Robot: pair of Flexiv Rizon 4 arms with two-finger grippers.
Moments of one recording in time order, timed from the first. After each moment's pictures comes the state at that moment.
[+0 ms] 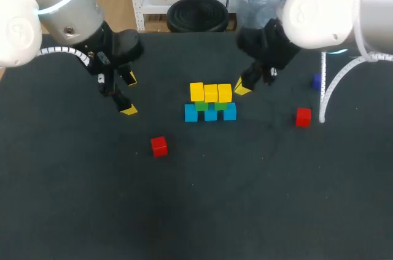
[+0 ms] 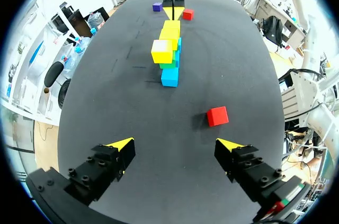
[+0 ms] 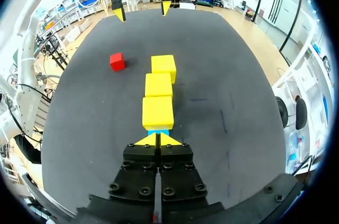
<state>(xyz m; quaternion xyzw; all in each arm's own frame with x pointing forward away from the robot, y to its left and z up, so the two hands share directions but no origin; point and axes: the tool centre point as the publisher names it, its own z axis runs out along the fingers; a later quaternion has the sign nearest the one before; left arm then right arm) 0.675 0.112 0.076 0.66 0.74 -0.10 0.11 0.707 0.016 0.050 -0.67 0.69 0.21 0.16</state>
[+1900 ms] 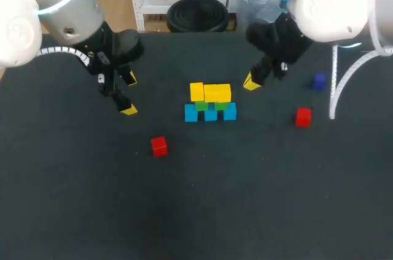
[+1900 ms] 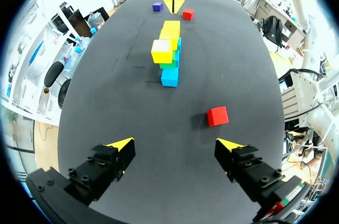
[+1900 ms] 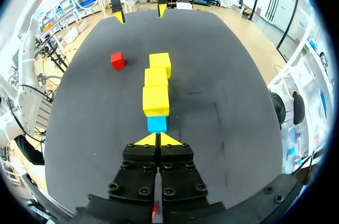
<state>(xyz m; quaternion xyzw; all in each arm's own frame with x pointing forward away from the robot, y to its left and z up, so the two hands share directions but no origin) 0.675 0.112 0.076 0.66 0.74 -0.10 0.11 0.708 -0.009 0.063 -0.66 0.70 0.20 0.16</state>
